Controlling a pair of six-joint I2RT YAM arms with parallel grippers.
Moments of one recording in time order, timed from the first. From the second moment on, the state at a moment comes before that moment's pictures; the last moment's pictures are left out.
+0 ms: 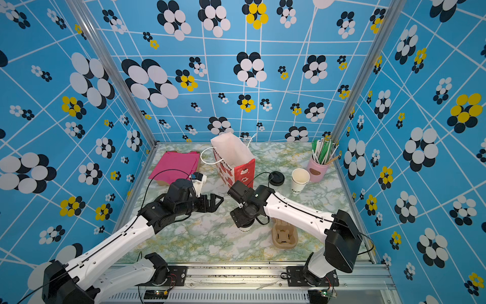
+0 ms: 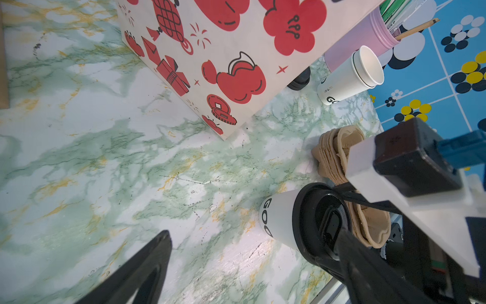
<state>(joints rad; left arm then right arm) -0.60 1.03 0.79 -0.43 0.19 -0.53 0.96 1.55 1.26 -0.95 0.05 0.33</state>
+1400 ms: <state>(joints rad) -0.60 0.97 0.77 -0.42 0.19 -0.54 0.61 1.70 1.41 -0.90 0.10 0.24</state>
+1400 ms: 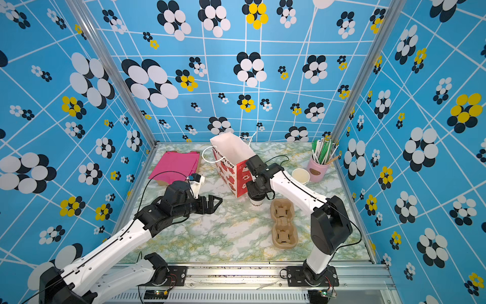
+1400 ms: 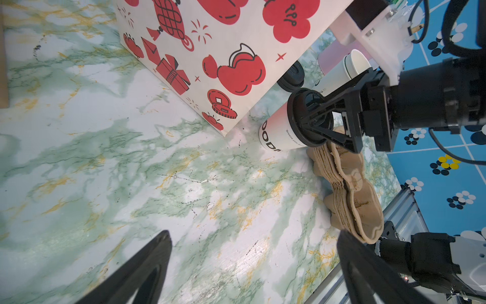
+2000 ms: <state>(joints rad) -0.59 0.97 0.77 -0.44 0.19 -0.54 0.55 1.71 1.41 -0.90 0.09 0.24</state>
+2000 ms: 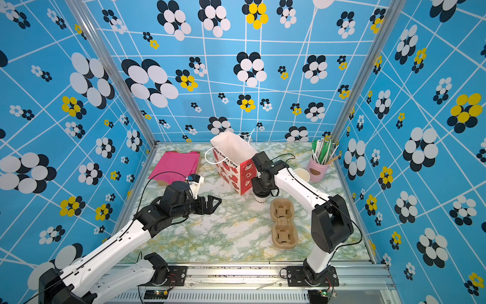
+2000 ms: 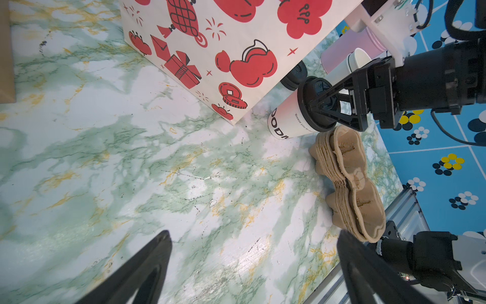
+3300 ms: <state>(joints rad) -0.59 0.89 0.73 -0.44 0.17 -0.54 0.56 1.41 1.58 -0.91 0.04 0.10</state>
